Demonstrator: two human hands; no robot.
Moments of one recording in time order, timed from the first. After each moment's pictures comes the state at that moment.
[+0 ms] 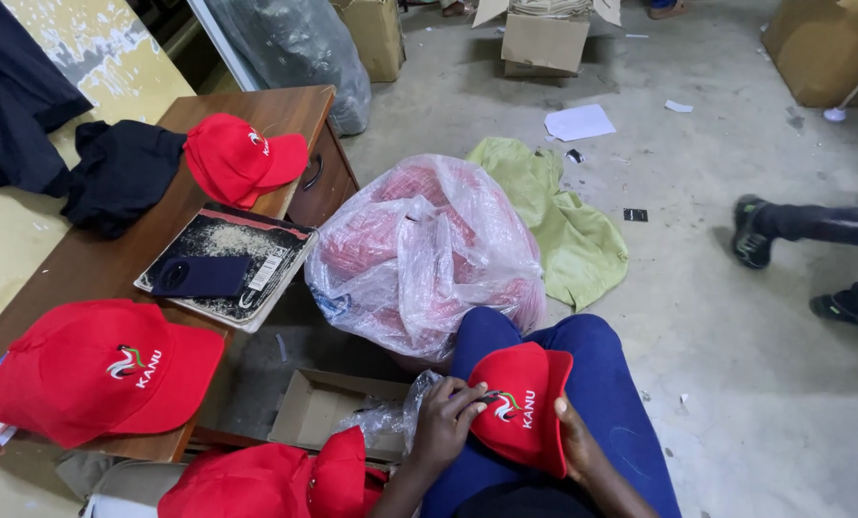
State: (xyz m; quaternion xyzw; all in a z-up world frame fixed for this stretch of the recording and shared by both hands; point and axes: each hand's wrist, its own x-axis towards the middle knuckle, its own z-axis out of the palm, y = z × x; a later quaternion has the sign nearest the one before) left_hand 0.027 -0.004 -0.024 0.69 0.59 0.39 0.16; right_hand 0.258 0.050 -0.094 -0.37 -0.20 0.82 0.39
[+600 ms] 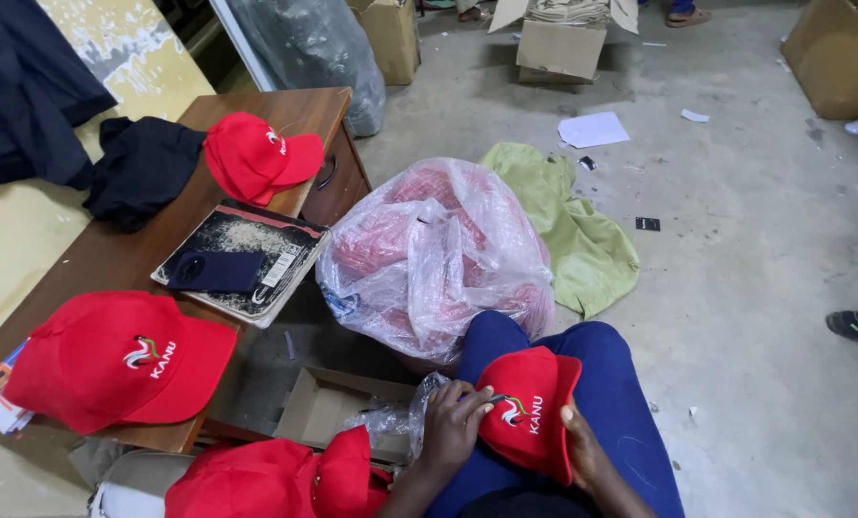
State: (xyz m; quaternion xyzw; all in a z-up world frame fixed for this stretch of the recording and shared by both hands) left_hand 0.034 -0.007 -0.022 0.68 0.60 0.40 0.10; right_hand 0.253 0.048 -0.070 -0.38 -0.20 0.81 0.40
